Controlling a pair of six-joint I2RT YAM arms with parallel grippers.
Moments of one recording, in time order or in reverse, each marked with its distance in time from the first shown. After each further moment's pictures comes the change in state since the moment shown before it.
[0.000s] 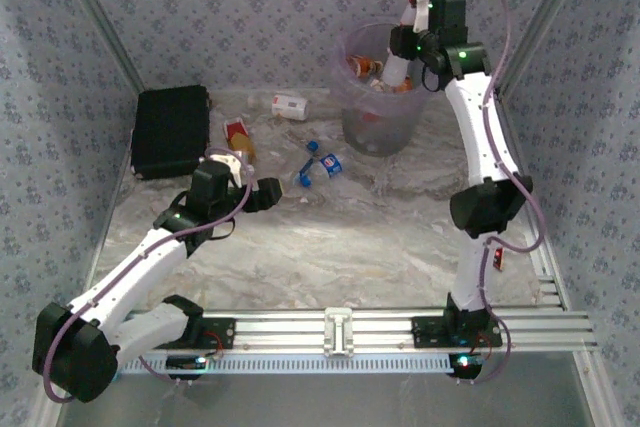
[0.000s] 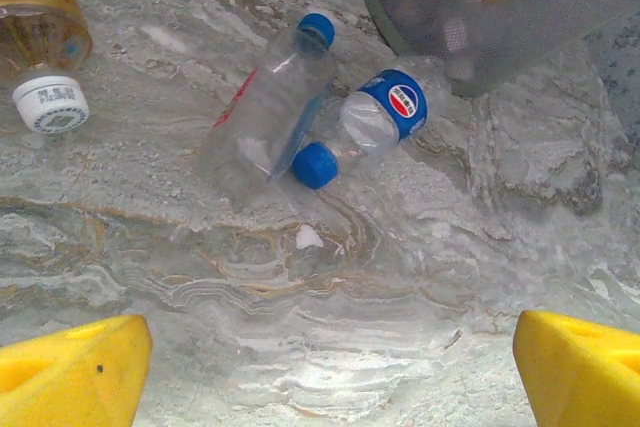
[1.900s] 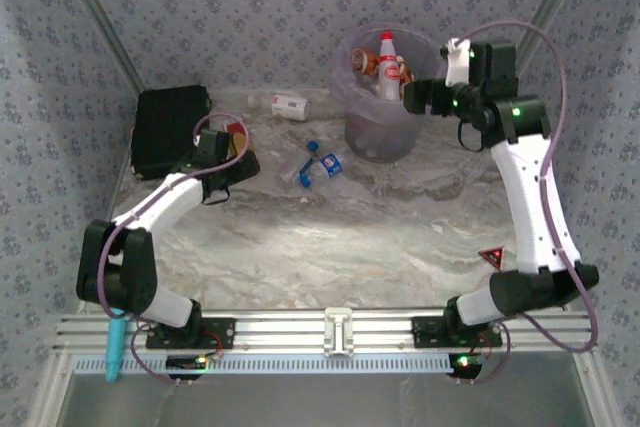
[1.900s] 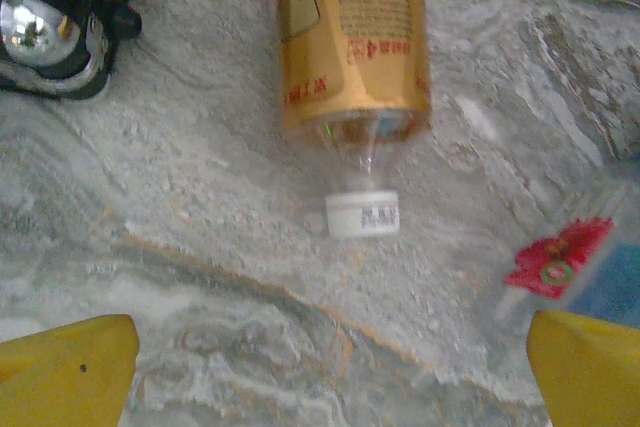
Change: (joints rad) left arm 0.220 0.484 0.268 -0.076 -0.204 -0.033; right arm -0.031 -0.654 -0.635 -0.134 -0.112 -0.006
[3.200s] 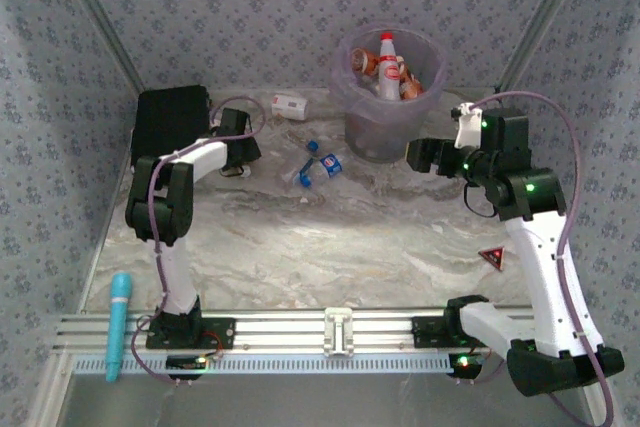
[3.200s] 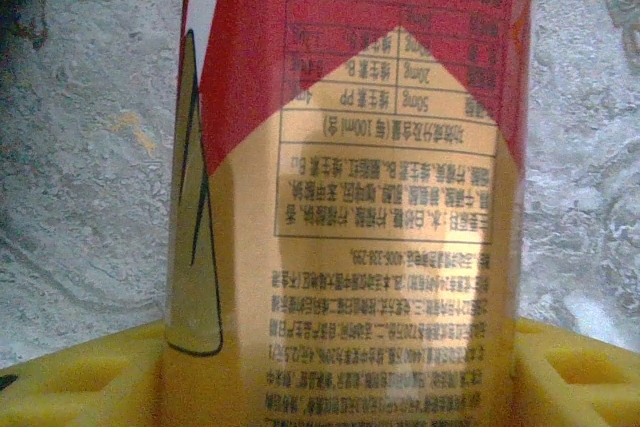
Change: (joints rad) left arm 0.029 0.485 0.346 0.048 -0.065 0.023; right arm -0.004 -0.373 -0.436 0.037 -0.140 0.147
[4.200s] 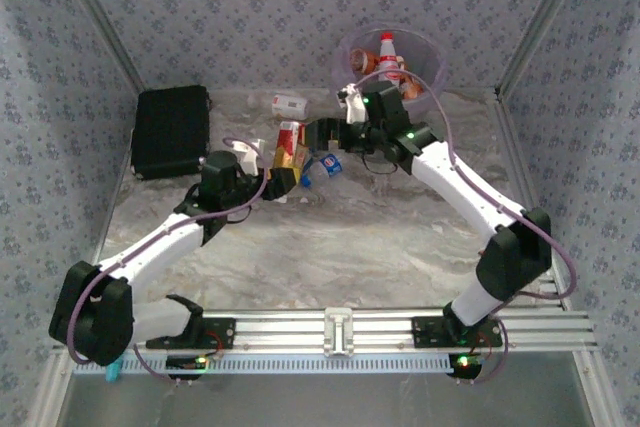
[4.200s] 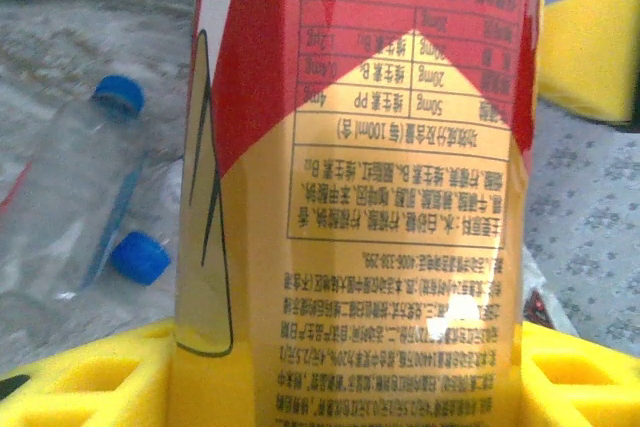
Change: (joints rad) left arm -0.238 -0.771 -0.641 0.497 0.560 0.004; right arm 0.401 0.567 0.121 0.505 -0.174 0.276
